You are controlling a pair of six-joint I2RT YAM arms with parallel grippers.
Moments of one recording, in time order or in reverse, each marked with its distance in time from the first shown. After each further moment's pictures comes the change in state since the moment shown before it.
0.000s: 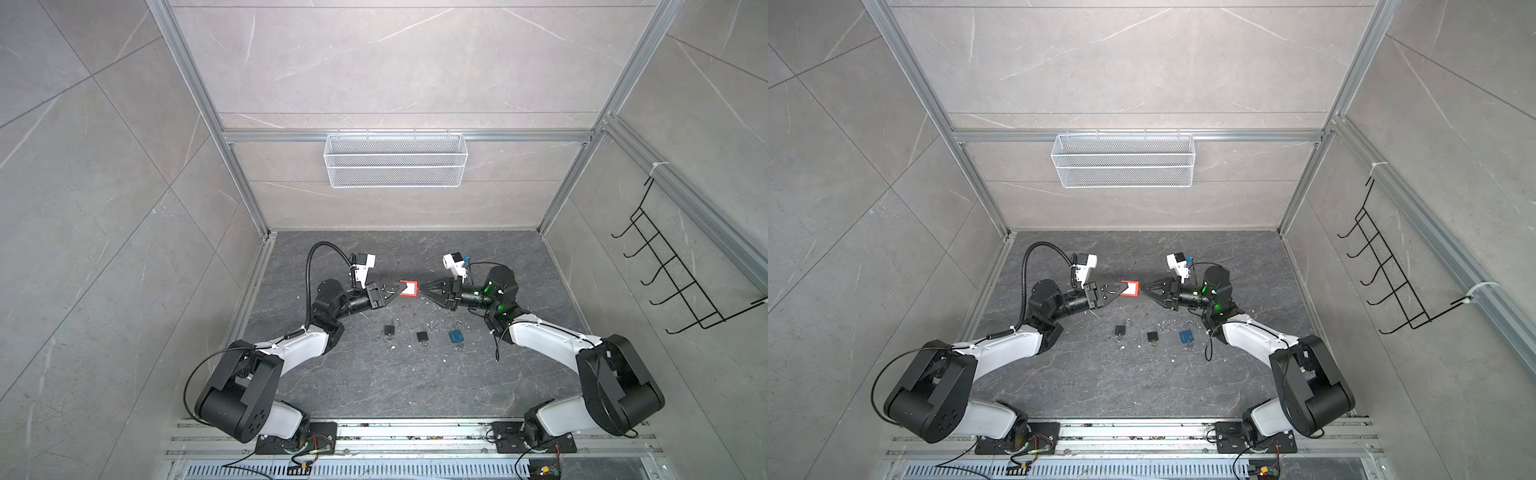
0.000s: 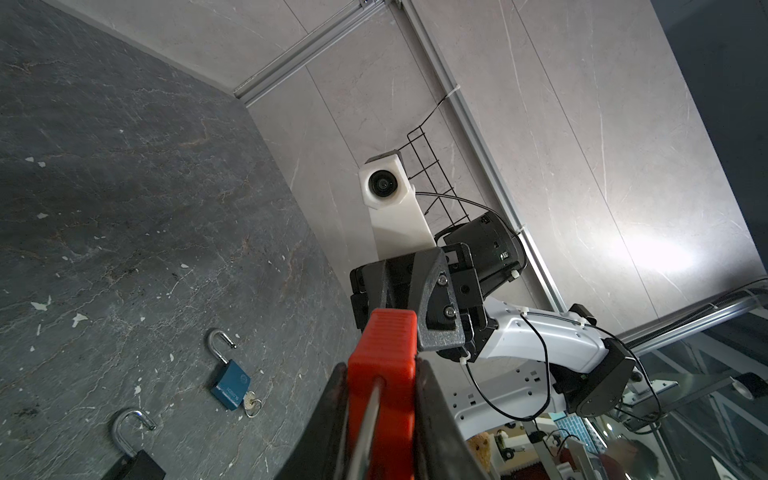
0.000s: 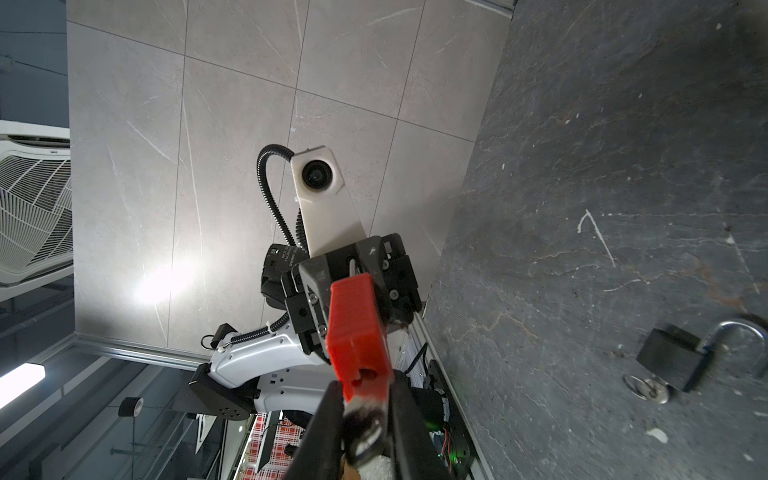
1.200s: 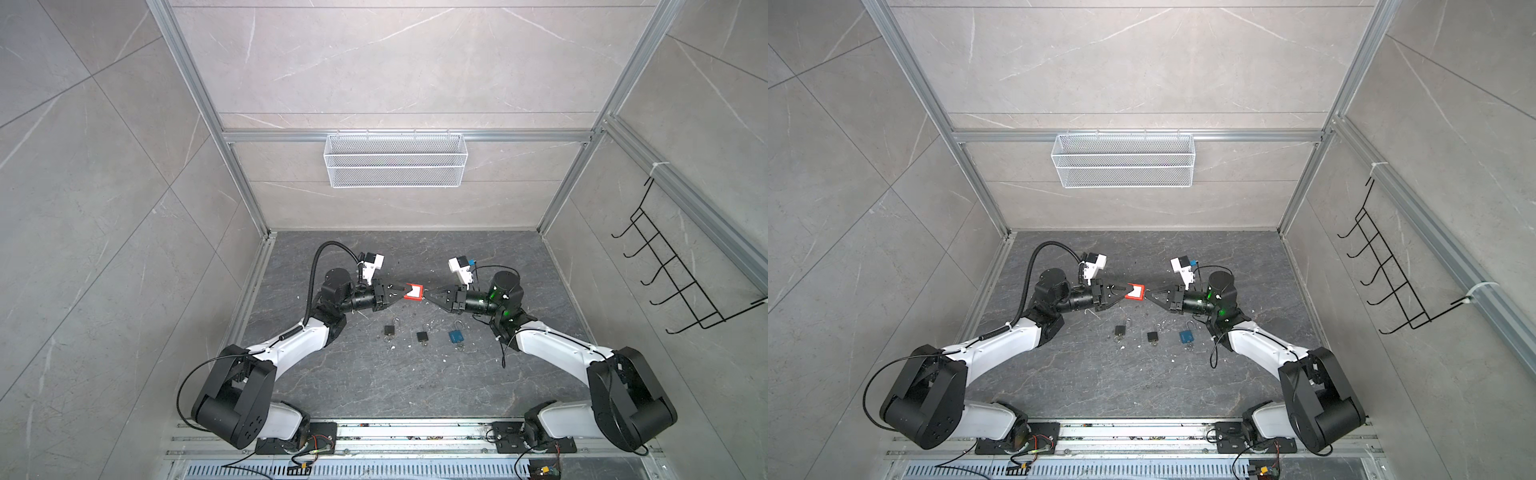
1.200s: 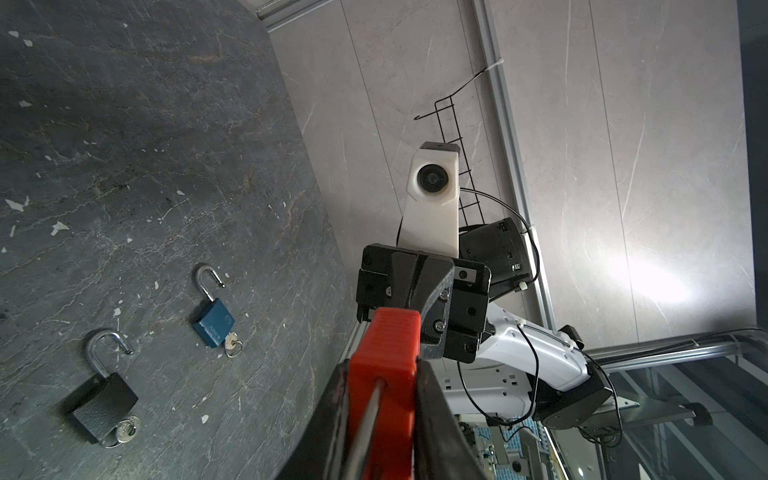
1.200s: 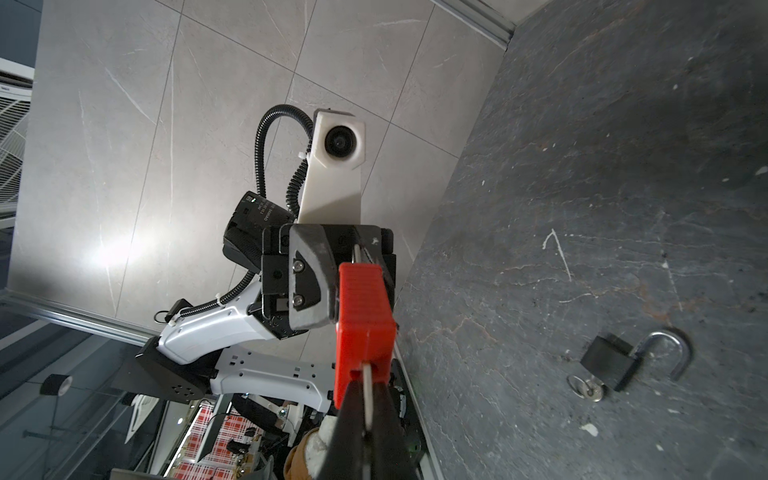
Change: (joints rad) left arm -0.017 -0.036 0.114 -0.354 0.050 -0.048; right arm -0.021 -0.081 -0.076 -0.047 0.005 -0.199
